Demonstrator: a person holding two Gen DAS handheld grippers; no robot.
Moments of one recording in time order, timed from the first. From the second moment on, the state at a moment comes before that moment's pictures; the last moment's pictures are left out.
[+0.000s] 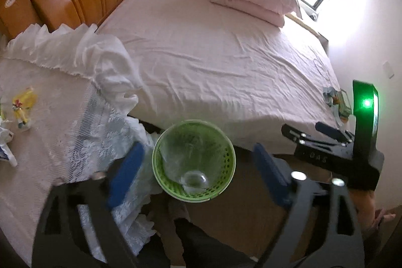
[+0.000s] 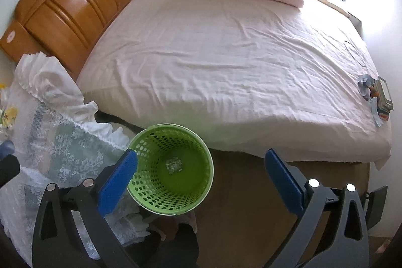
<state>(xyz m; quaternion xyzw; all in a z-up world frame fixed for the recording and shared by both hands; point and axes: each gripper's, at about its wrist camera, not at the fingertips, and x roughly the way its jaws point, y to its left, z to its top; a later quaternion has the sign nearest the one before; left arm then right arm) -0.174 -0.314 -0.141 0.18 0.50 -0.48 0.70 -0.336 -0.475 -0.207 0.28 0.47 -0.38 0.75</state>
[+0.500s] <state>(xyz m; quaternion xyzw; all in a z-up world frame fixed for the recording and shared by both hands) -0.124 -0.247 -0.093 0.12 0.45 -0.40 0.79 -0.283 -0.446 -0.175 0.25 0.46 -0.31 0.79</state>
